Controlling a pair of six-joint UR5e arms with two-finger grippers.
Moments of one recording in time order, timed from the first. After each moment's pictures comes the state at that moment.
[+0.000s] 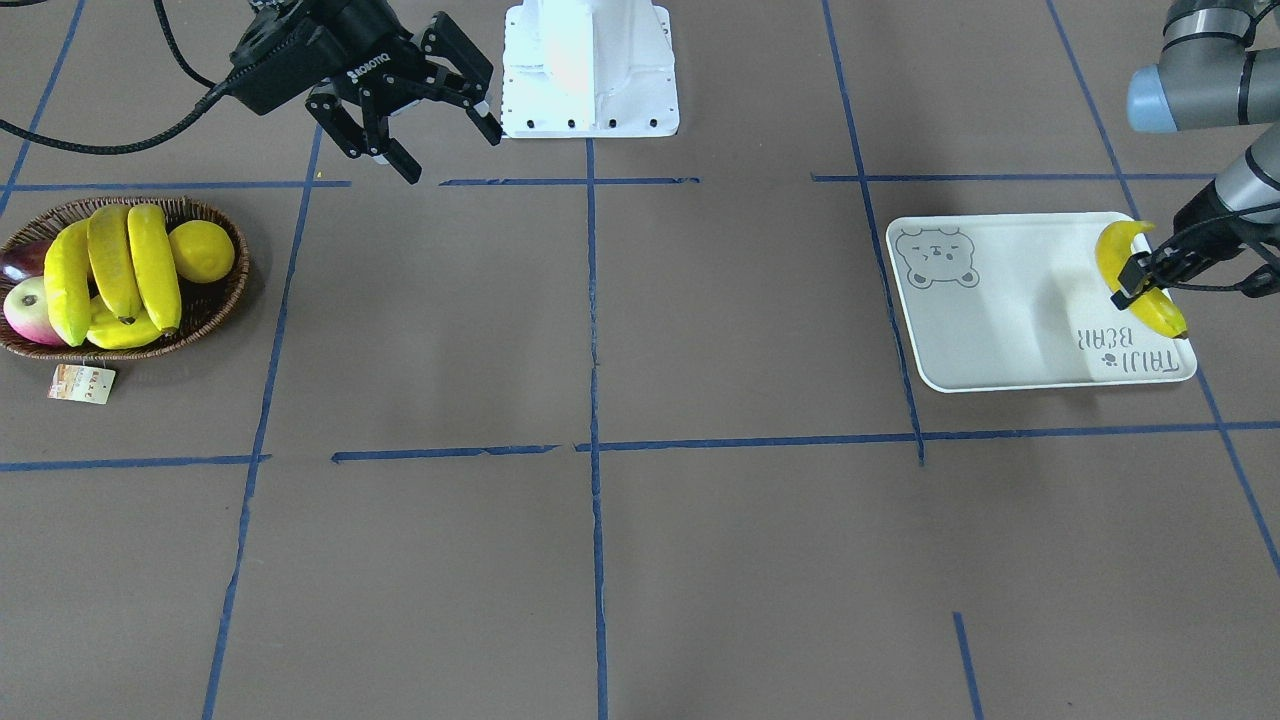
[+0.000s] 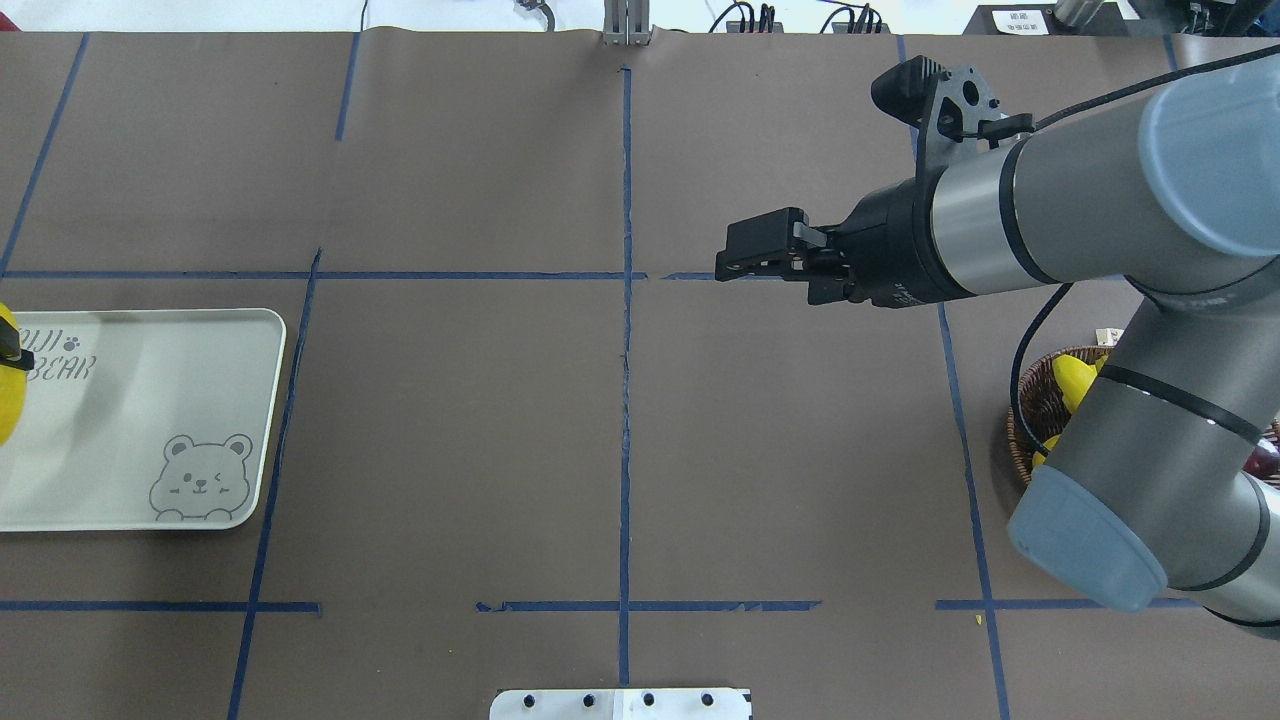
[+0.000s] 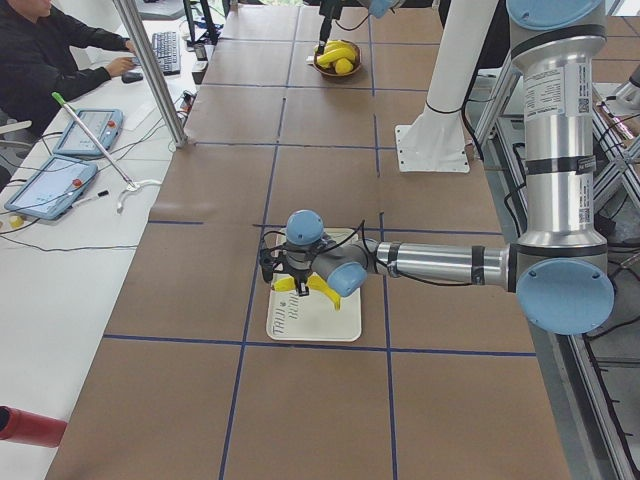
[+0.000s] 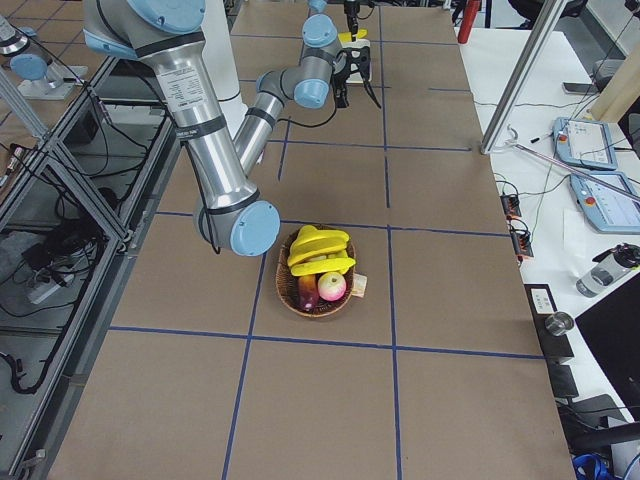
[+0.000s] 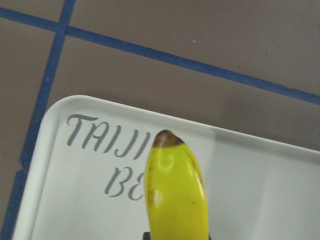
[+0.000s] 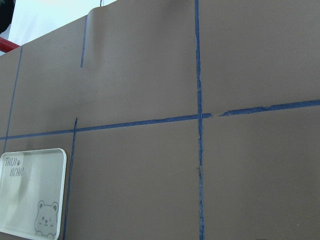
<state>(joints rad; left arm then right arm) -1.11 -1.44 -1.59 -2.27 -2.22 -0.97 0.71 -1.14 2.15 -1.29 1.99 1.36</state>
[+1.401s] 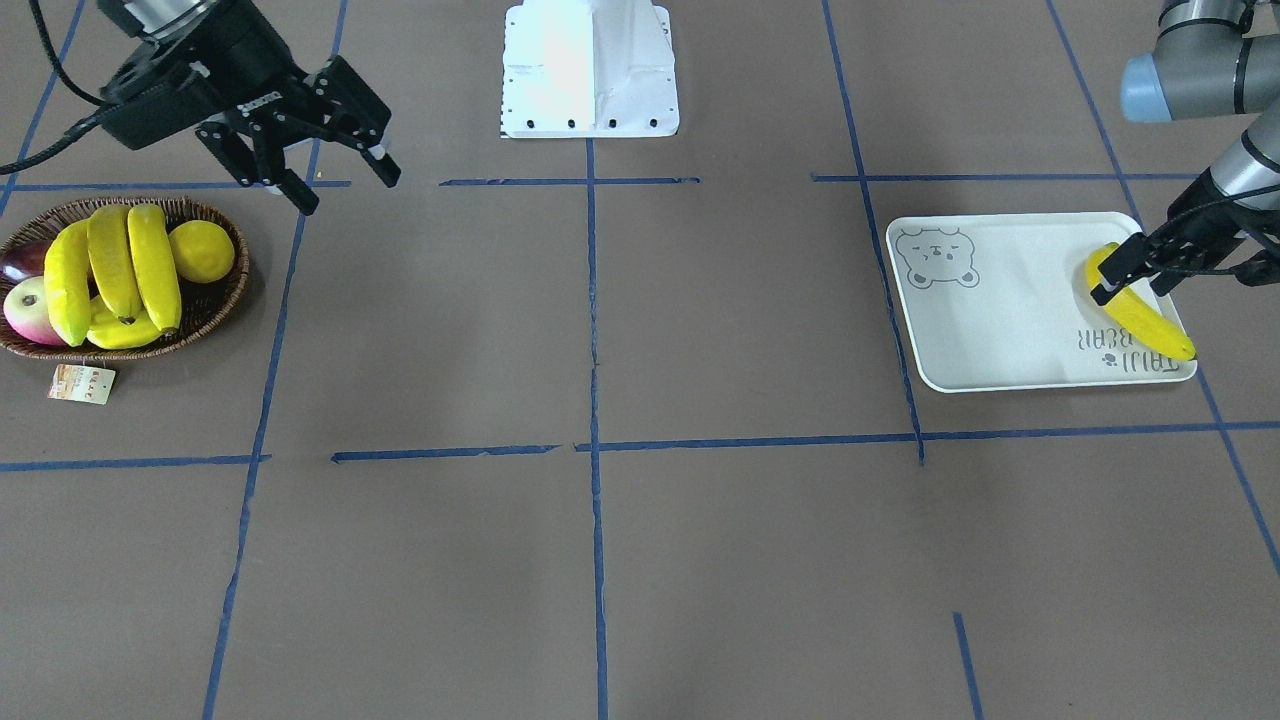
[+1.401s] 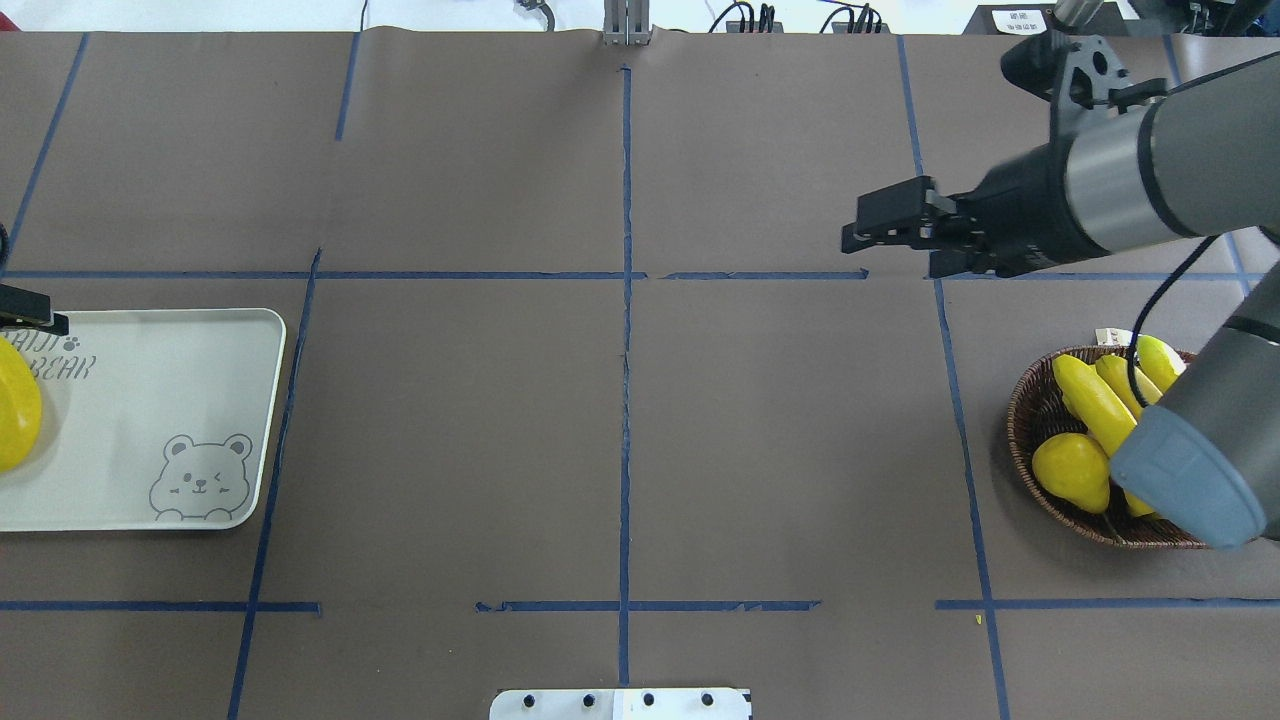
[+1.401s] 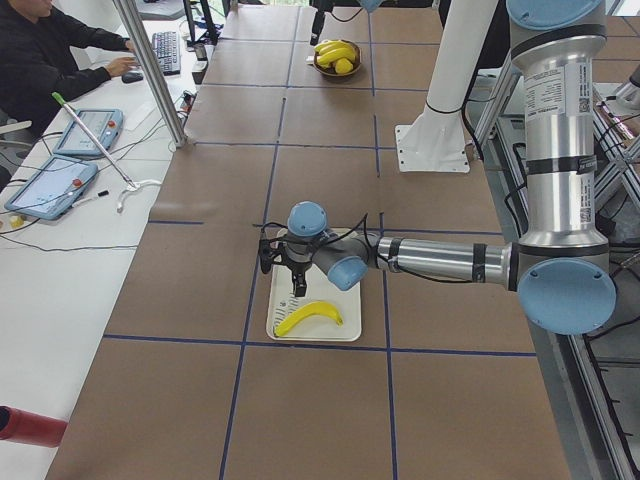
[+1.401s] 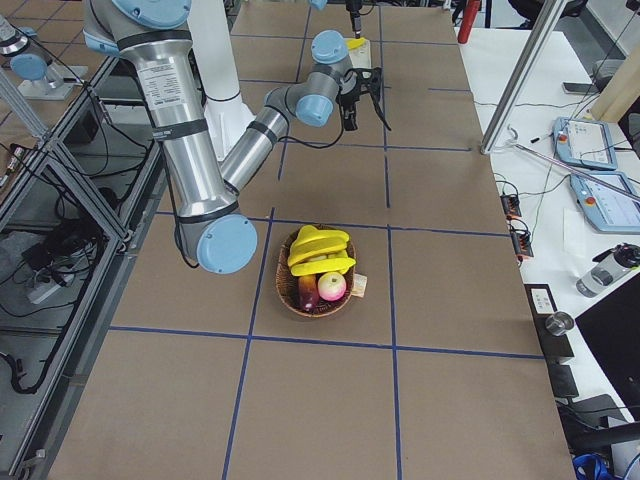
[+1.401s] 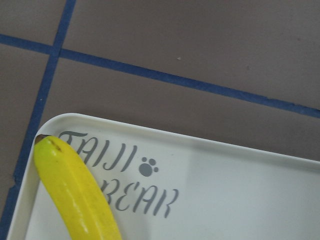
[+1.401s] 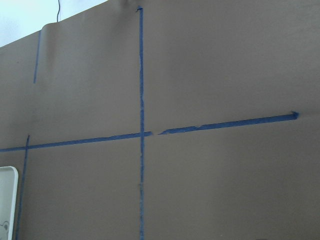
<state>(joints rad) -1.11 -1.45 -1.71 -2.26 -2.22 -0.96 0.87 -1.32 2.16 -1.29 2.11 1.23</state>
